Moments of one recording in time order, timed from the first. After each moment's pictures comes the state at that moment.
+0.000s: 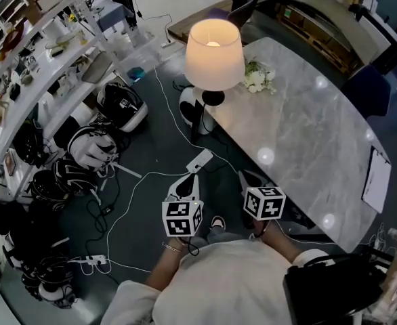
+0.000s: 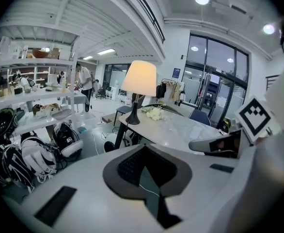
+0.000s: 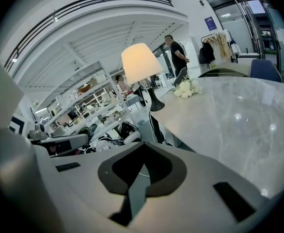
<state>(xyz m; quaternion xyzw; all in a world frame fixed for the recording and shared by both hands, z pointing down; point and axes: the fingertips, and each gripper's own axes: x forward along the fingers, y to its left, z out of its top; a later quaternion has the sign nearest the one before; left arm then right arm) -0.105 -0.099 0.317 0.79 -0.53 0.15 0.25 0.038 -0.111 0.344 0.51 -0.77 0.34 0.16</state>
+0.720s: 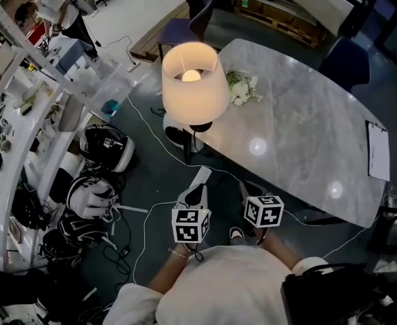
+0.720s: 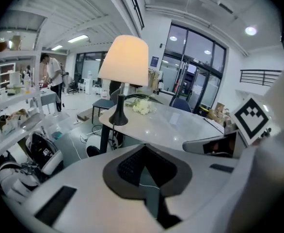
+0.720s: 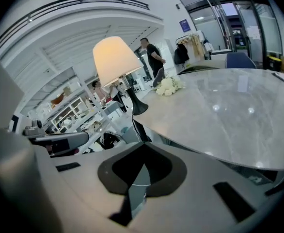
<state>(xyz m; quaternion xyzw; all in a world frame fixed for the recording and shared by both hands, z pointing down) -0.090 -0.202 0.352 0.86 -0.39 0.21 0.24 0.033 -0.176 0.387 0.61 -0.68 0.39 0.12</state>
